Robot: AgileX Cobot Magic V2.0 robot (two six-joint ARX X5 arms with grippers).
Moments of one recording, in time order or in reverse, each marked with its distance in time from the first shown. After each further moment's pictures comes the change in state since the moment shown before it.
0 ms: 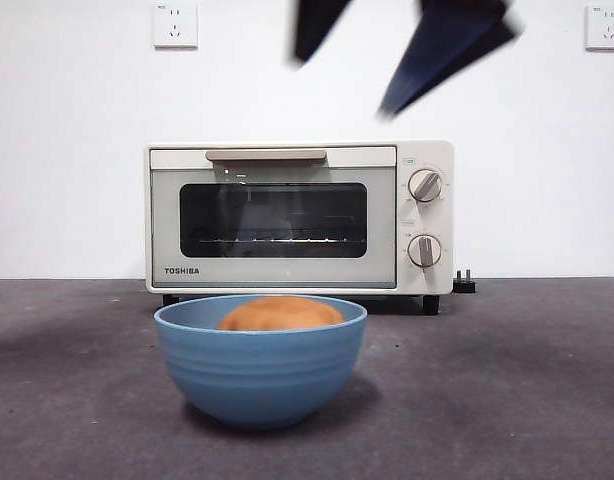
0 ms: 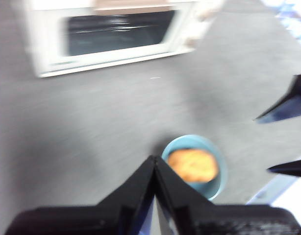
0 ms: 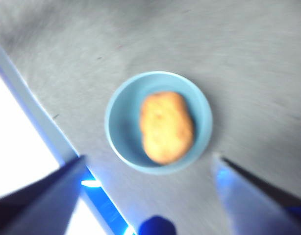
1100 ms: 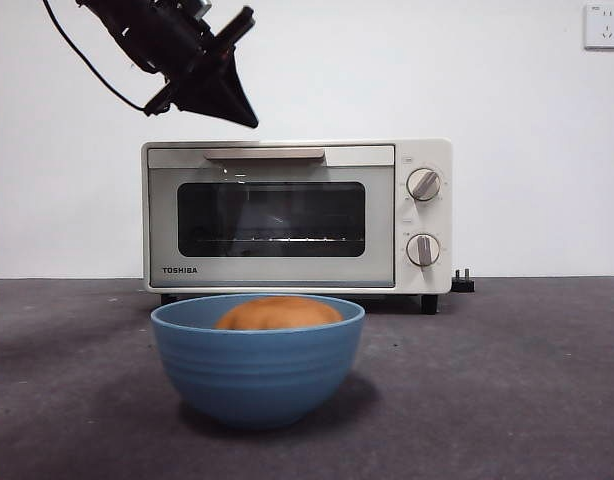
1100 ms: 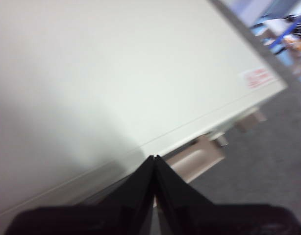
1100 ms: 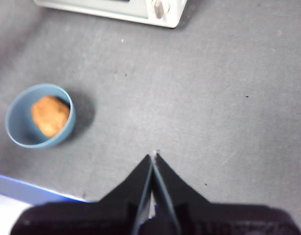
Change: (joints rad) left arm -0.181 0.938 0.556 0.478 -0.052 -0.120; right arm 0.000 -0.626 0.000 -0.494 0.443 0.449
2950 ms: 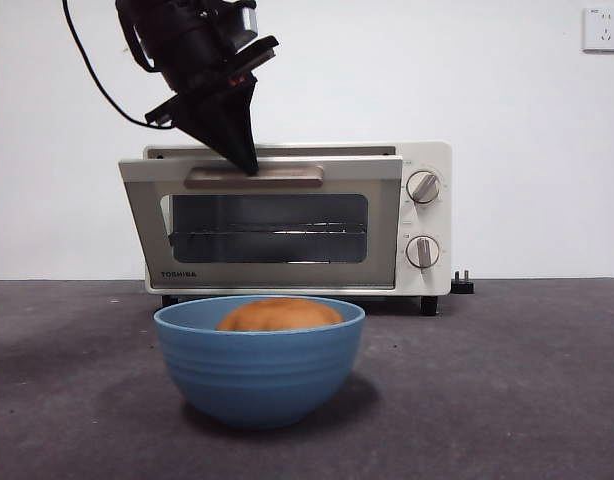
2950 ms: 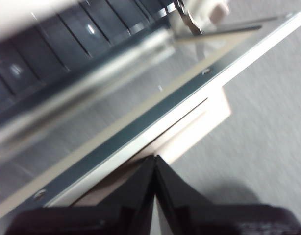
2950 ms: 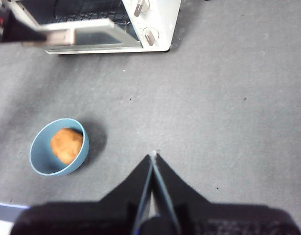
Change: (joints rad) left arm -0.135 -0.010 -0.029 -0.377 -0.206 0.217; right arm 0.000 -0.118 0.000 0.000 0.048 0.122
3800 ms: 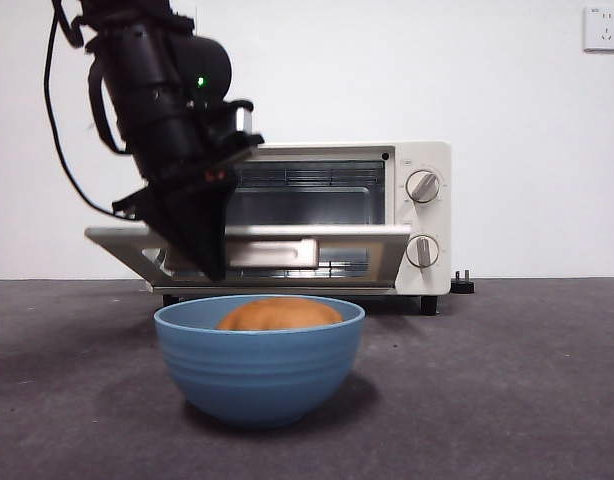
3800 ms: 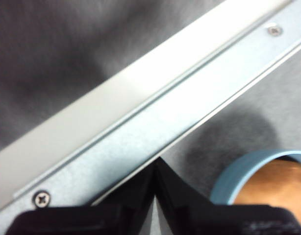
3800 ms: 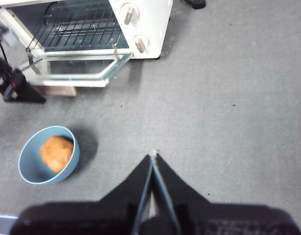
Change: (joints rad) left arm -0.018 0.008 -0.272 0.032 -0.018 -0.030; right arm 0.000 0.000 0.000 0.000 0.040 -0.005
